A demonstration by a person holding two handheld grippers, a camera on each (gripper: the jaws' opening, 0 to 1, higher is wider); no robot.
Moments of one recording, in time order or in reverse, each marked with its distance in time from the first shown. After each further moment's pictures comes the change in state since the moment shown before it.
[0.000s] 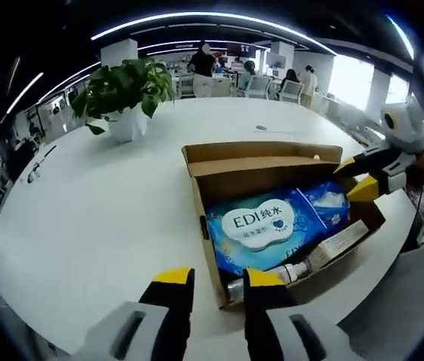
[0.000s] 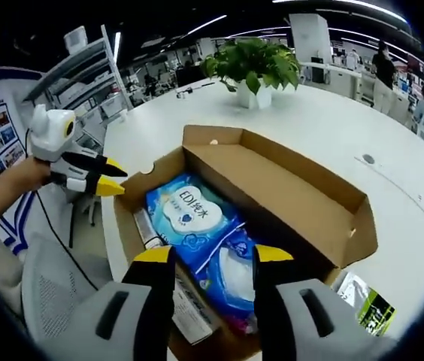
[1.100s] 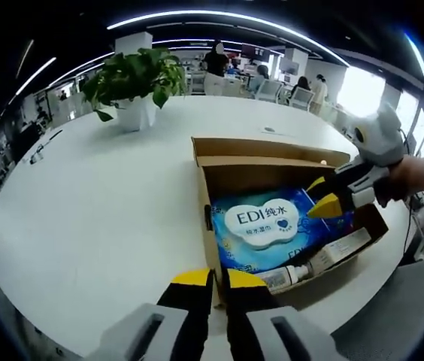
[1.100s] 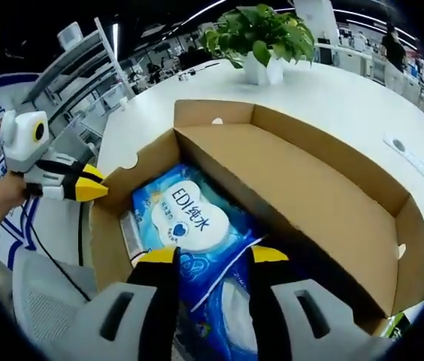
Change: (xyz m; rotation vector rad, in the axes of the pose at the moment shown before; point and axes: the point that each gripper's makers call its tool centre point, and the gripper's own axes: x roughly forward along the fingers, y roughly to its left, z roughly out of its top) left arm 0.007 0.001 -0.007 -0.084 -0.018 -0.004; right arm 0.066 -0.001 -0.001 0.045 0.084 0.063
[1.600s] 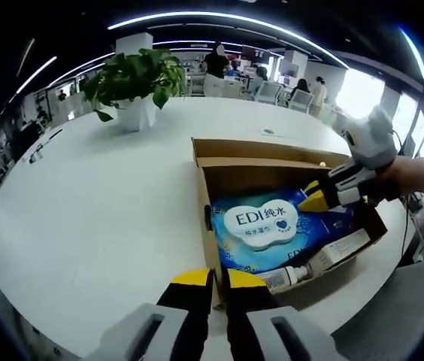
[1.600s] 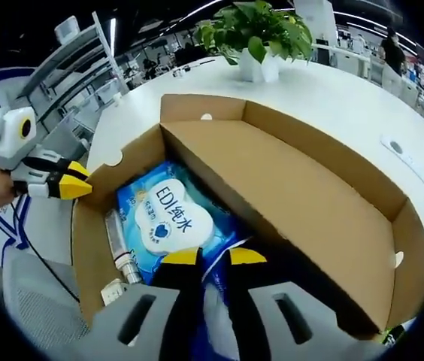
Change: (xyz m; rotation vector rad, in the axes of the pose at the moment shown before) left arm 0.001 0.000 0.001 -0.005 -0.008 -0.008; right arm 0.006 -0.016 -0.001 -0.023 0.018 -0.049
